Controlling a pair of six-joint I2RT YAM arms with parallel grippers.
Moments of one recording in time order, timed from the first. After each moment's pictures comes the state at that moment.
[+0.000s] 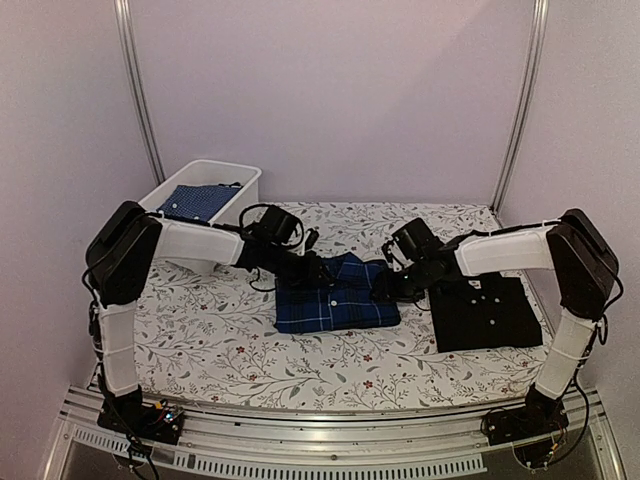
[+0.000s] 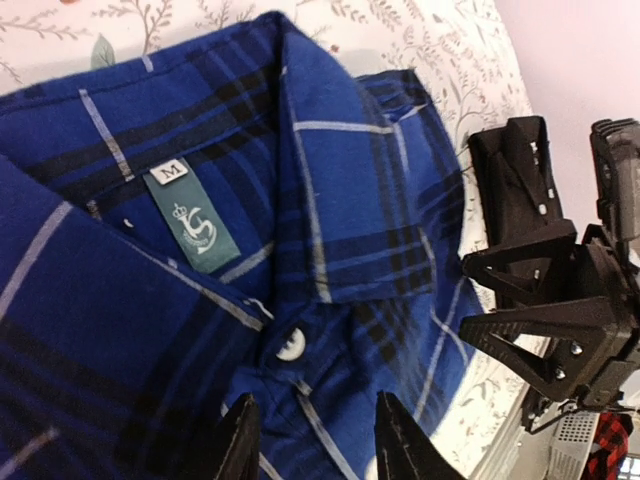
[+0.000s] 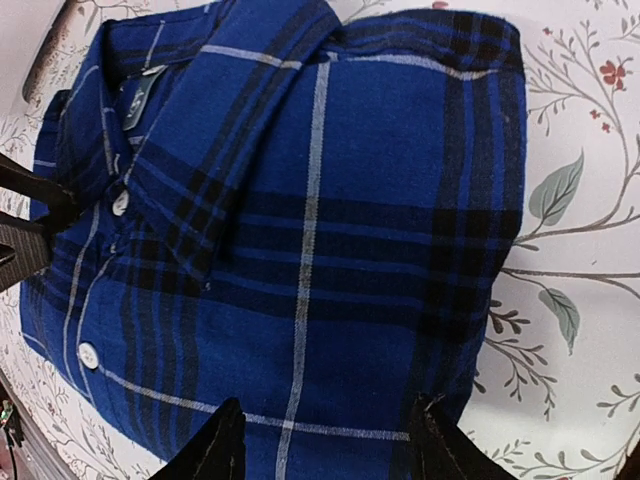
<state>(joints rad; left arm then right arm) -0.69 2.07 1.34 -0.11 0.42 -0.62 0.67 1.83 1.10 -0.26 -0.13 0.52</state>
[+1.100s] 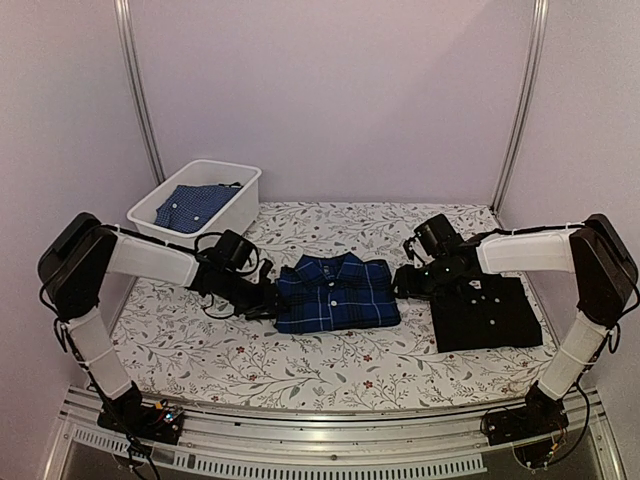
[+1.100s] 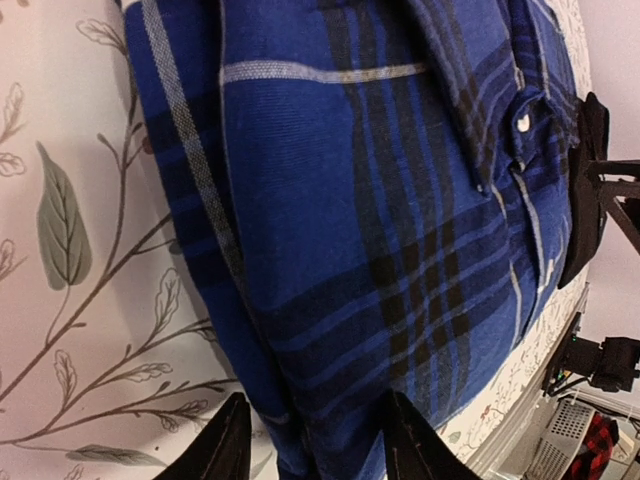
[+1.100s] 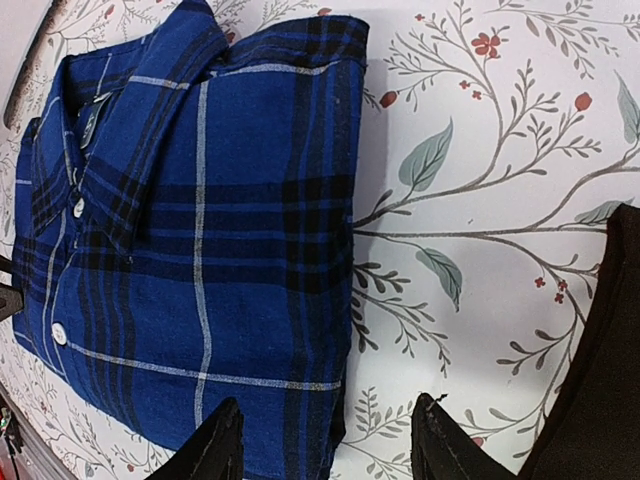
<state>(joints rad) -0.58 1.77 0.90 -0.13 0.43 -0.65 0.58 1.71 1.01 -0.31 -0.13 0.50</state>
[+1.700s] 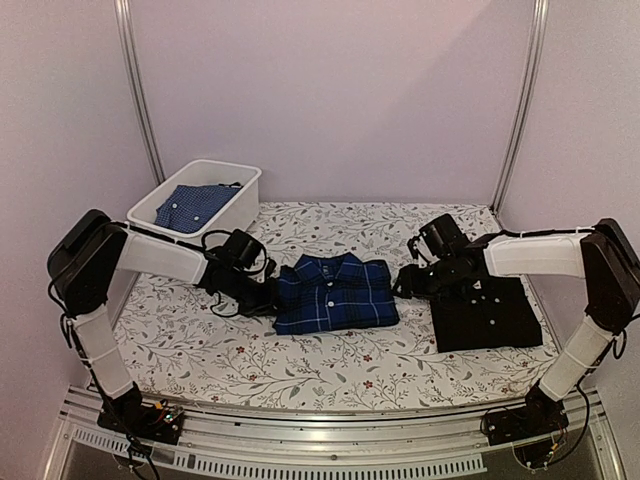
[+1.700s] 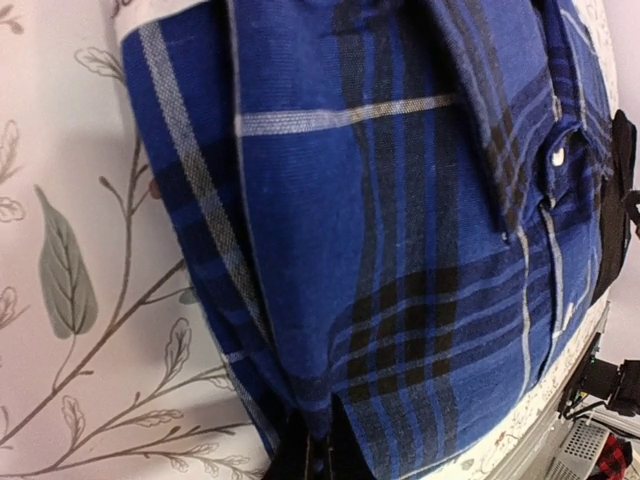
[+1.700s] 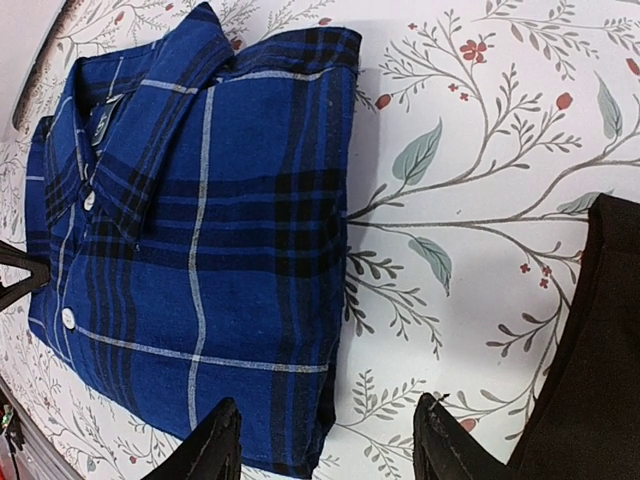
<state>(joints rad) -0.61 1.84 0.97 -0.16 0.35 -0.67 0.58 1.66 0.98 -0.31 -0.12 0.50</state>
